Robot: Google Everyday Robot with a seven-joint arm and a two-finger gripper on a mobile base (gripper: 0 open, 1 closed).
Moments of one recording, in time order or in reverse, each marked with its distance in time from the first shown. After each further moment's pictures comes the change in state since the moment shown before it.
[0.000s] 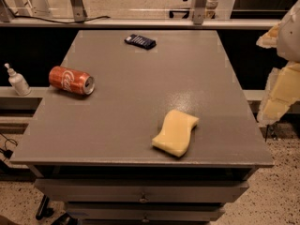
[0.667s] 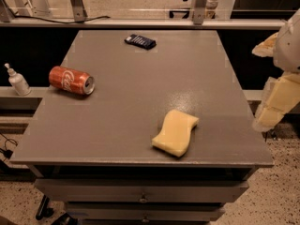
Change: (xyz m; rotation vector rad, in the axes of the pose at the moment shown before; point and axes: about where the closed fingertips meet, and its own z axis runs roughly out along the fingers) arm -0.001 0.008 0.016 -0.025 -0.049 0.005
